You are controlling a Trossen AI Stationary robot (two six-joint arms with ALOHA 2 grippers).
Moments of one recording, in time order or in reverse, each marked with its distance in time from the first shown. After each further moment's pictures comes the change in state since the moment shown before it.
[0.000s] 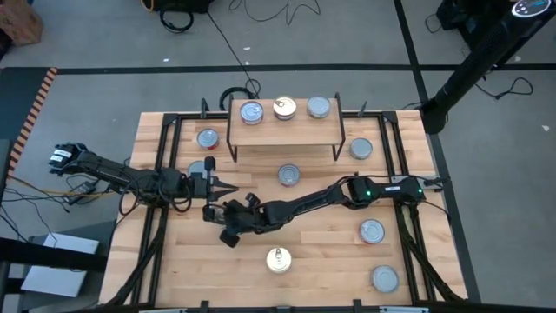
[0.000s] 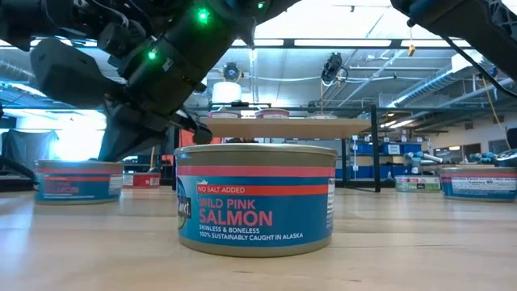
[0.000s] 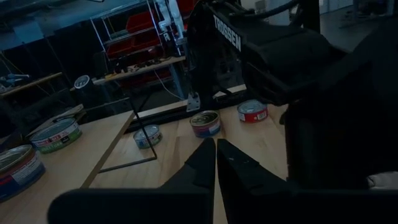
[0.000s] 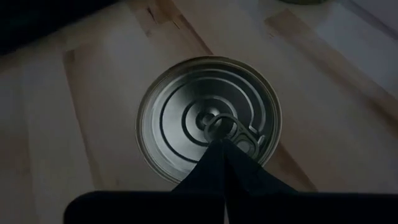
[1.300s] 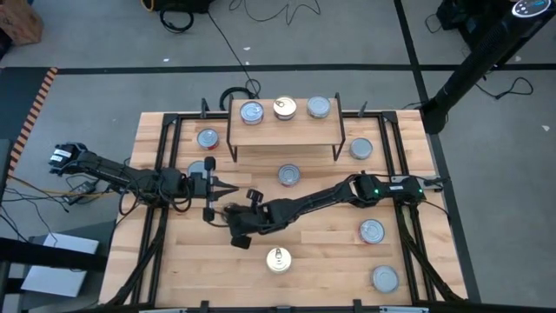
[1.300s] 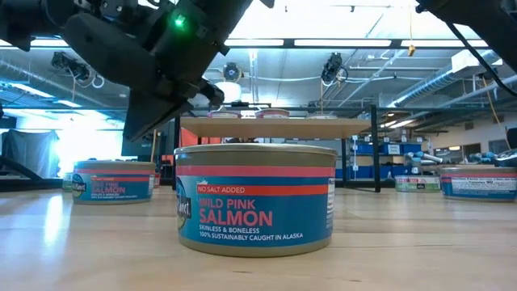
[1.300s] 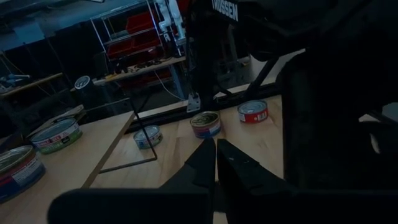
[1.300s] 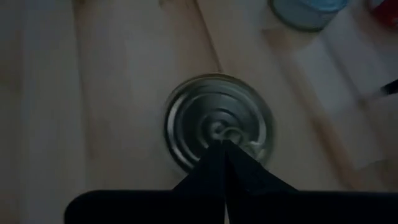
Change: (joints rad) left arm 0.000 0.000 0.000 0.001 0.000 0.000; right arm 0.027 -0.094 -0.002 -0.170 0.038 -0.295
